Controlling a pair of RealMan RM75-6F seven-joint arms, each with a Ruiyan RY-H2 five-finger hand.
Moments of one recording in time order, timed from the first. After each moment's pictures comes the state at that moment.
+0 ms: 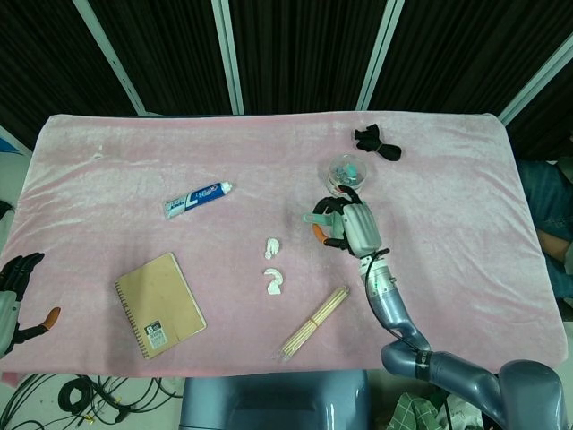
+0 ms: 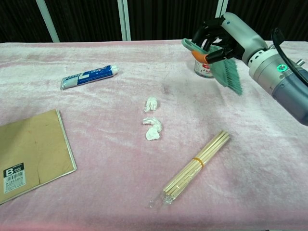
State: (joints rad) left arm -0.07 -1.08 -0.03 -1.68 1.46 1.45 -0.09; right arm 0.71 -1.81 0.36 -1.09 -1.38 1.11 0.27
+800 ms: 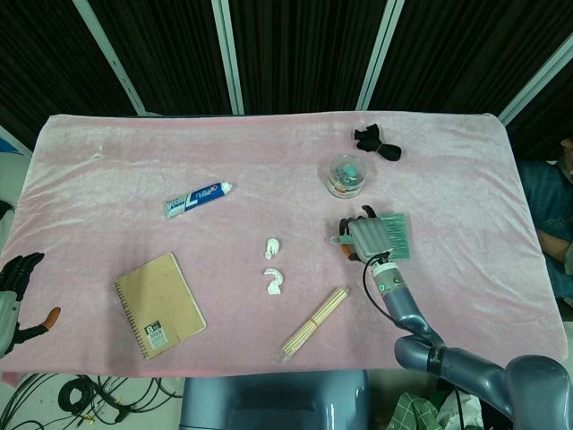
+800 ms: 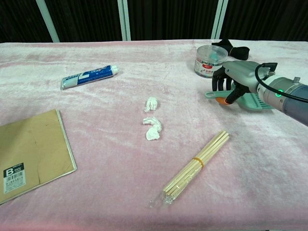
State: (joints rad) left arm -0.06 -1.08 -0.03 -1.68 1.46 1.45 -0.09; right arm 0.73 -1.75 0.28 -1.09 -1.10 0.85 -0.29
